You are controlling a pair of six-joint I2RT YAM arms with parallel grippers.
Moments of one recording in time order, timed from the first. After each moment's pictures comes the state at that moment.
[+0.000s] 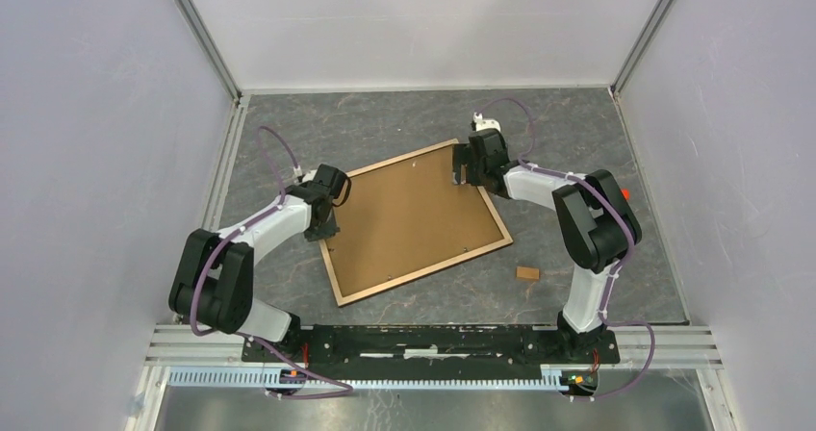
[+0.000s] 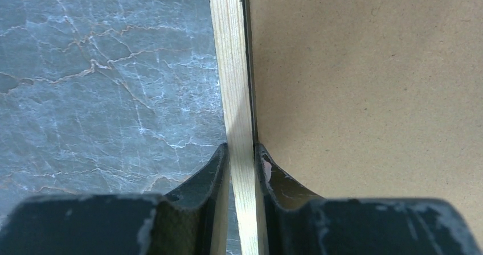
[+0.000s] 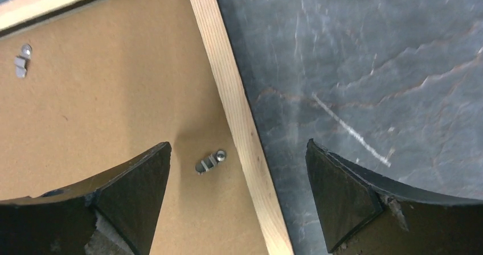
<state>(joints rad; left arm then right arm) -0.36 1.44 0.81 -0.63 -0.39 -0.56 0.45 1.88 1.12 0.02 0.23 0.29</state>
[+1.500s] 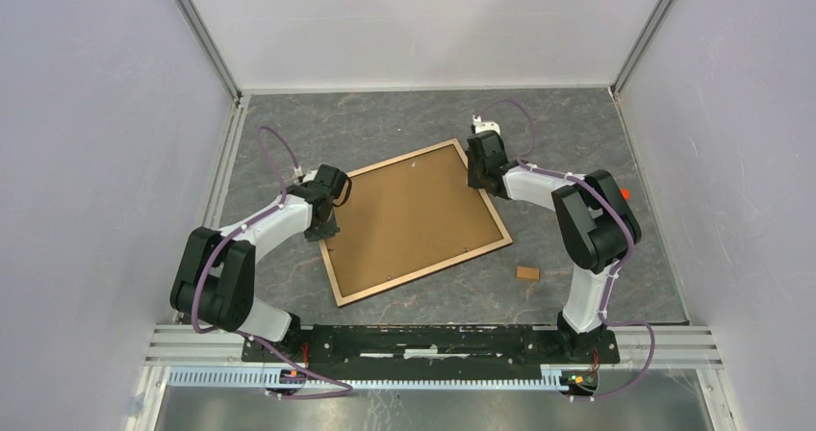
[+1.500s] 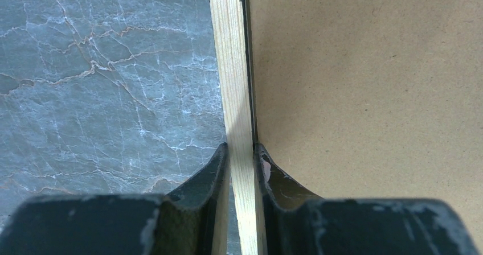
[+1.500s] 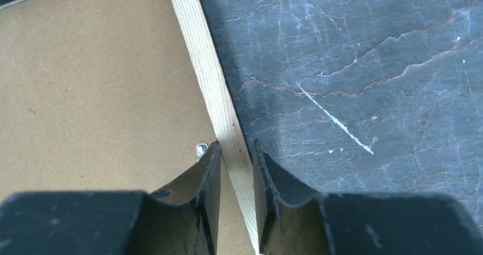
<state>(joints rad) -0.36 1.47 0.81 -0.63 -0.39 -0.56 0.46 1.89 1.11 -0.05 0.26 0.32</state>
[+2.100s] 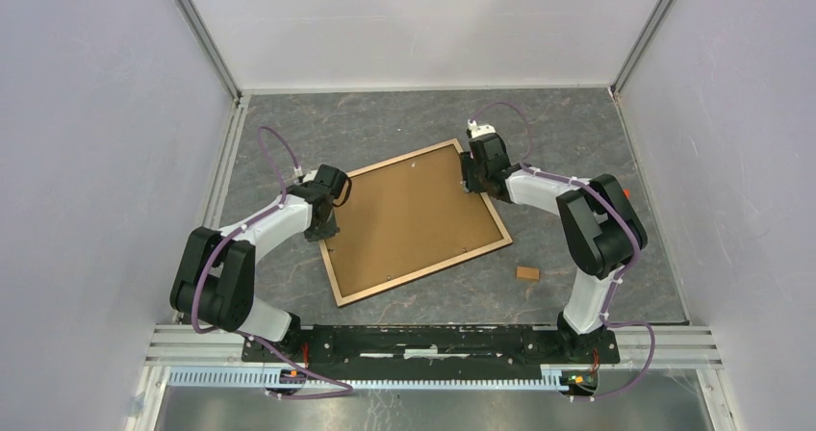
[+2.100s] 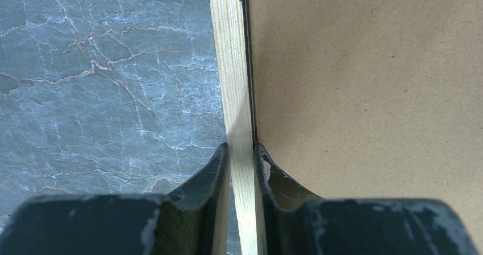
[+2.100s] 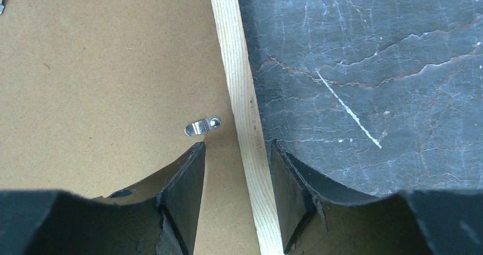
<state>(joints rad) -0.36 1.47 0.81 -0.63 -0.39 -0.56 0.46 1.84 1.07 -0.04 0.20 0.21</state>
